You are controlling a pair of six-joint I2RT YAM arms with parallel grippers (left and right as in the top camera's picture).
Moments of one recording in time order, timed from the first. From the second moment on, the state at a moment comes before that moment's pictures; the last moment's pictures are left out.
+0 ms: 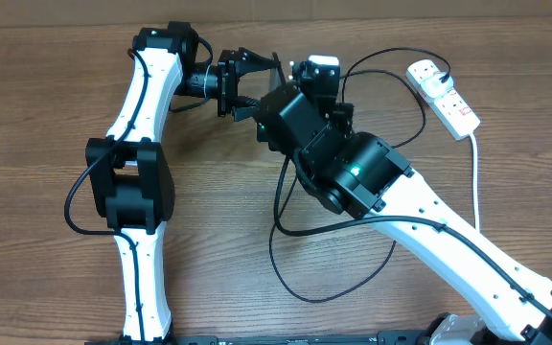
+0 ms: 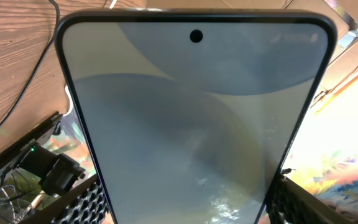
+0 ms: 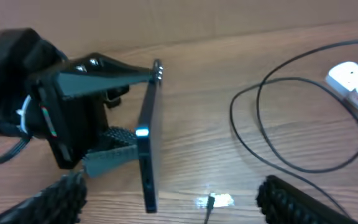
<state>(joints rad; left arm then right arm) -0.10 2.41 2.19 -1.44 1.52 -0.52 0.82 1.60 1.66 -0.86 0.55 0.70</state>
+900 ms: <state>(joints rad) -0.10 2.41 2.19 -1.44 1.52 -0.52 0.75 1.71 1.66 -0.80 0.46 0.67</state>
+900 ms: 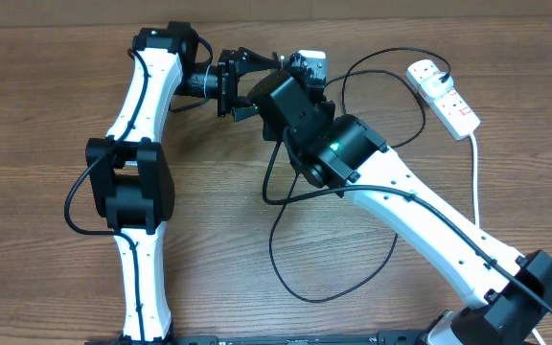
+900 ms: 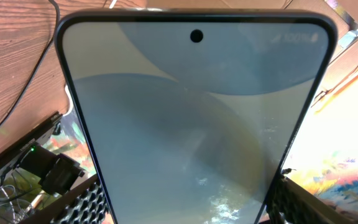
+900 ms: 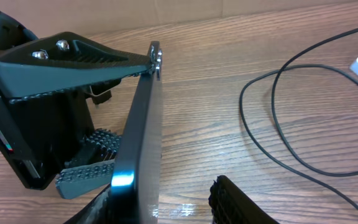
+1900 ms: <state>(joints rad) -0.10 2.41 2.19 -1.44 1.52 -0.52 0.75 1.76 1.66 -0.70 0.45 0.61</state>
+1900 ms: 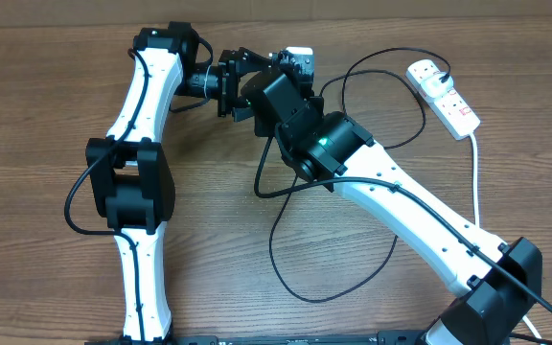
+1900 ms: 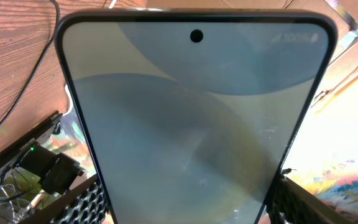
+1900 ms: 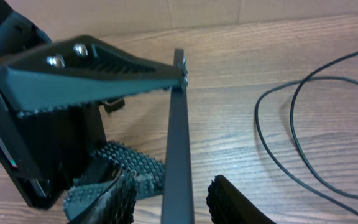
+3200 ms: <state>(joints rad) -0.10 2.41 2.19 -1.44 1.52 -0.52 0.75 1.76 1.66 -0.71 0.45 0.70</state>
